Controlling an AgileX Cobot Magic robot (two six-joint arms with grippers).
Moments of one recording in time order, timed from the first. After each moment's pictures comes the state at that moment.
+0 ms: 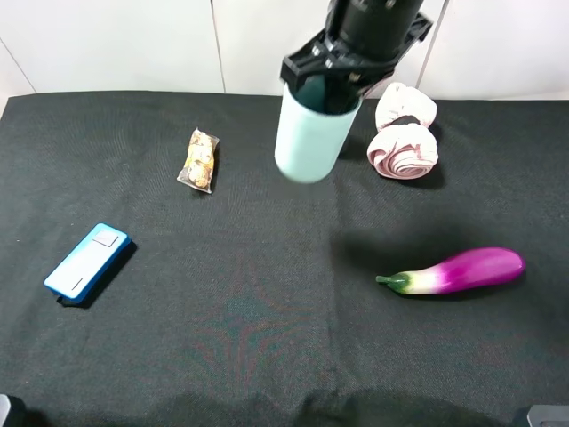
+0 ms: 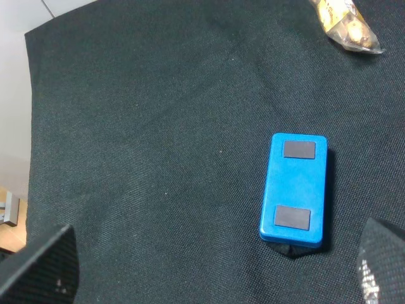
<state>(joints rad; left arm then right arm) -0.19 -0.01 -0.49 0.11 1.06 0.10 0.68 1.76 -1.54 0.09 1.22 0.00</state>
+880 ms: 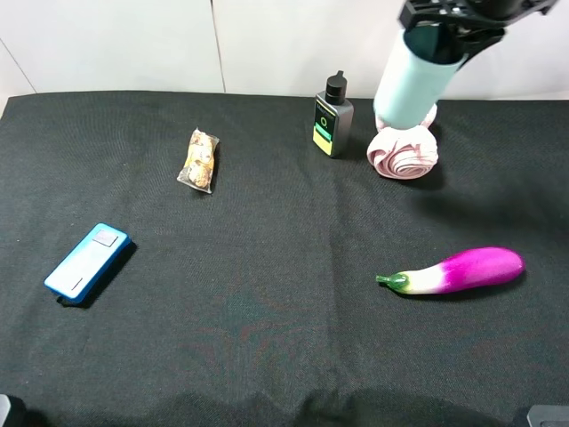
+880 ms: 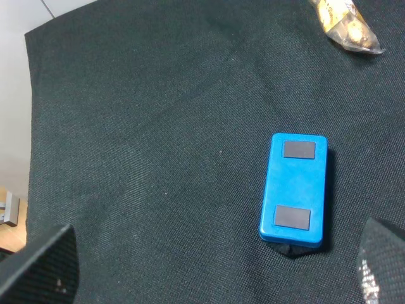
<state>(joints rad) -0.19 -0.01 -0.49 0.11 1.06 0.10 0.29 1.76 -1.57 0.07 1.22 0.00</state>
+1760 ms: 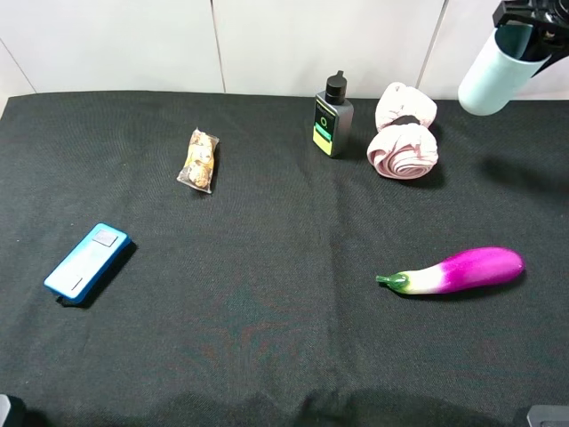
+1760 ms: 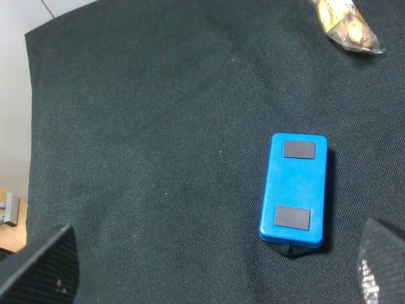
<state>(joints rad) -0.19 -0.01 -0.49 0.11 1.06 0.10 -0.04 1.85 -1.57 0.07 1.05 0.00</state>
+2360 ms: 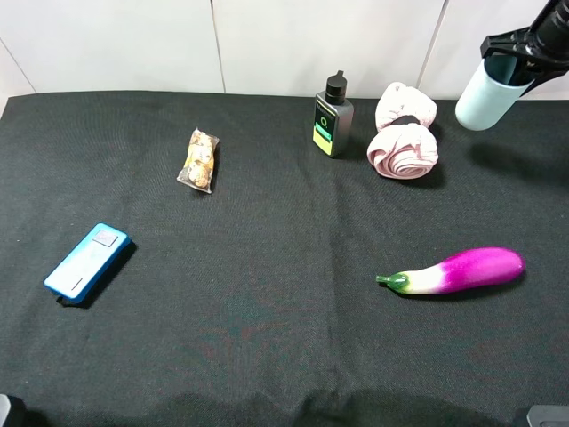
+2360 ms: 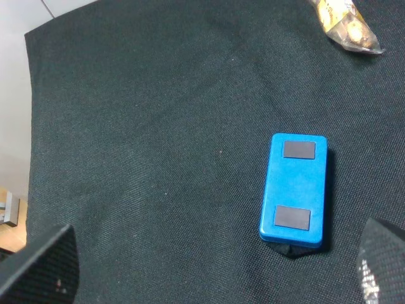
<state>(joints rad) -0.19 -0.01 -0.49 0.11 1.06 0.10 -0.05 1.97 -1.57 0.01 0.93 0.00</state>
